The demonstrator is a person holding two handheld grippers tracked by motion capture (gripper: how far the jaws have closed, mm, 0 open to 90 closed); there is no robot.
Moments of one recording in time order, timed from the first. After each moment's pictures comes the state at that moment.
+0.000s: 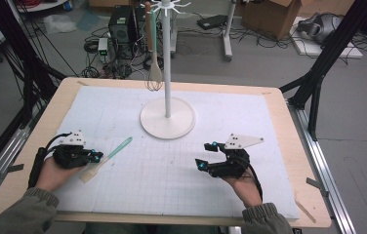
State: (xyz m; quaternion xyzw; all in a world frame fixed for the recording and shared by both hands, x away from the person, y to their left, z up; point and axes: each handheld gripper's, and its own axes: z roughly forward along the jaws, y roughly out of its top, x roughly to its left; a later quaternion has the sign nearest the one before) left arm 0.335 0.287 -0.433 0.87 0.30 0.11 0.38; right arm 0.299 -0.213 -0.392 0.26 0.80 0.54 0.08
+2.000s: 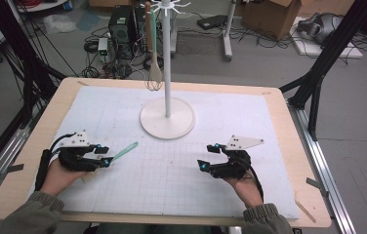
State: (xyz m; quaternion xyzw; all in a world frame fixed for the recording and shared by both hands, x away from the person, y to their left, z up) left arm 0.314 0.266 -0.416 0.85 0.27 0.11 0.44; right arm 0.300 -0.219 -0.401 0.27 0.80 0.52 0.09
